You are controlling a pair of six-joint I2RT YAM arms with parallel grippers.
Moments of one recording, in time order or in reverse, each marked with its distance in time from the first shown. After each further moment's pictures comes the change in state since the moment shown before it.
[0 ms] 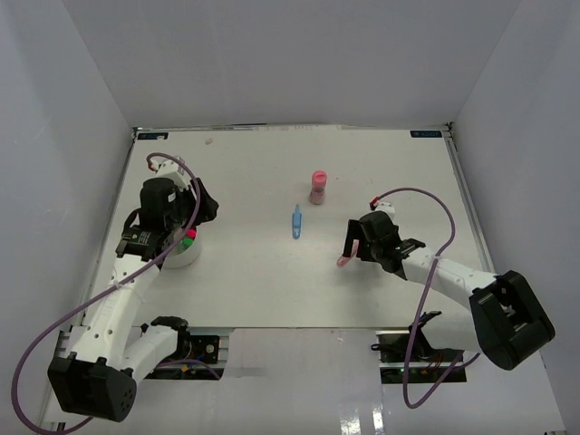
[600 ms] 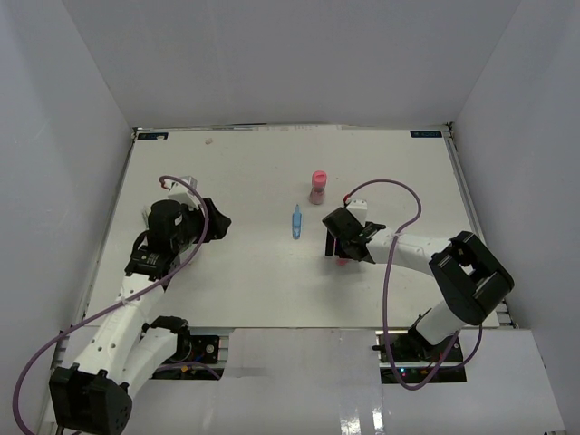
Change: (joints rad) left arm -0.036 -0.111 -0.248 0.199 0.128 -0.005; right arm 0.175 0.316 0.234 -0.137 0.186 0.144
